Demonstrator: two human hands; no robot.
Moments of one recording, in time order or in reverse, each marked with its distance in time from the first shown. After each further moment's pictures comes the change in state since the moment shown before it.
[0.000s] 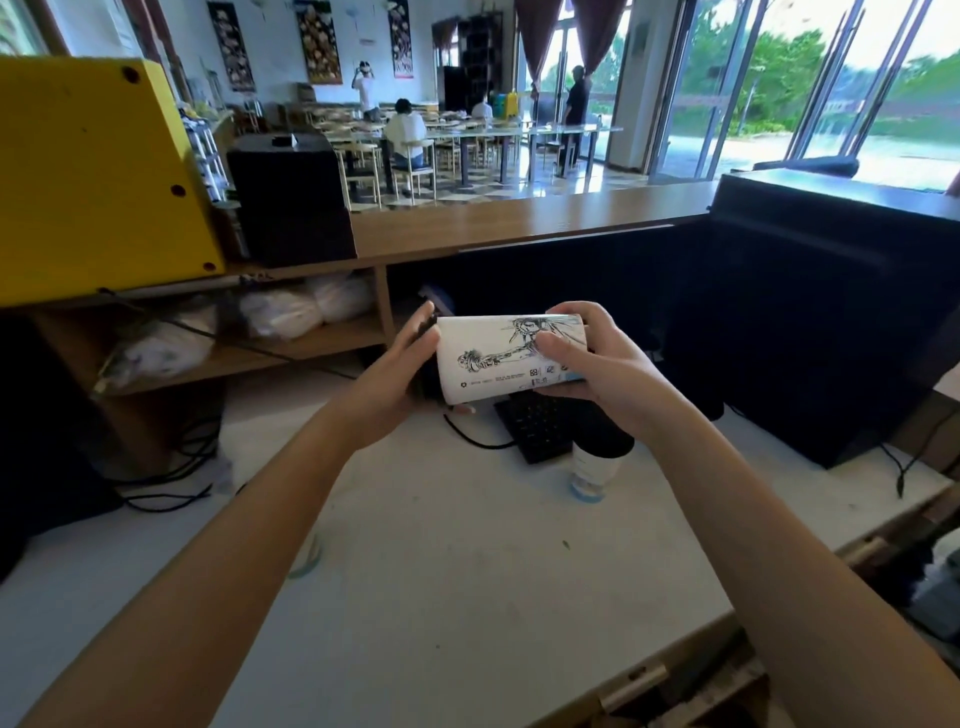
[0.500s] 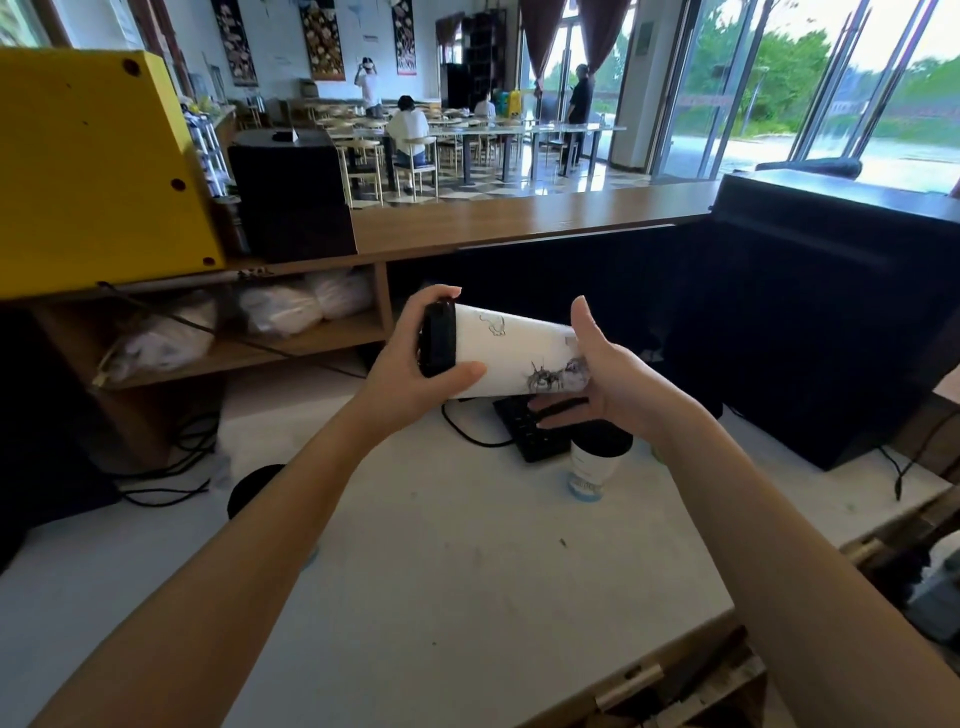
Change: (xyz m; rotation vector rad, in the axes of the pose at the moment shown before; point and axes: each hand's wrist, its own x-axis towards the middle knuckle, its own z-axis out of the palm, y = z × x) left_hand -0.012 0.003 0.015 0.513 0.107 0.461; right_hand -0.001 -0.004 -0.001 -0.048 -0.045 0.282
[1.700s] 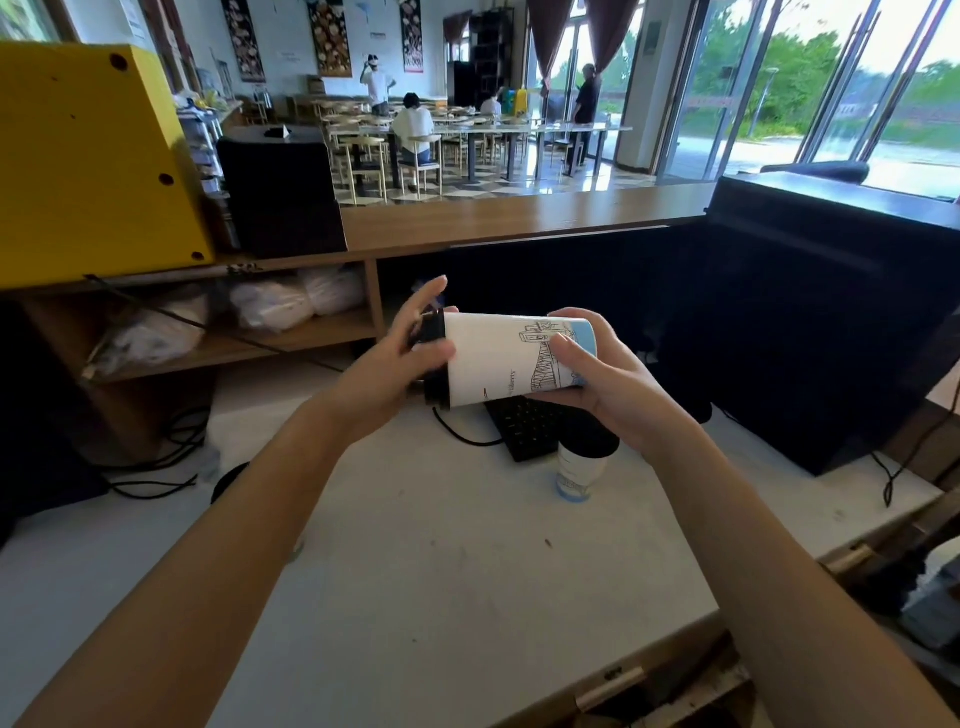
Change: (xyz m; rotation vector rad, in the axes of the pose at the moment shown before) left_hand 0.004 0.012 0.005 -0.344 -0.140 -0.323; right_hand -0.008 0.017 -0.022 0.118 -0.081 -0.332
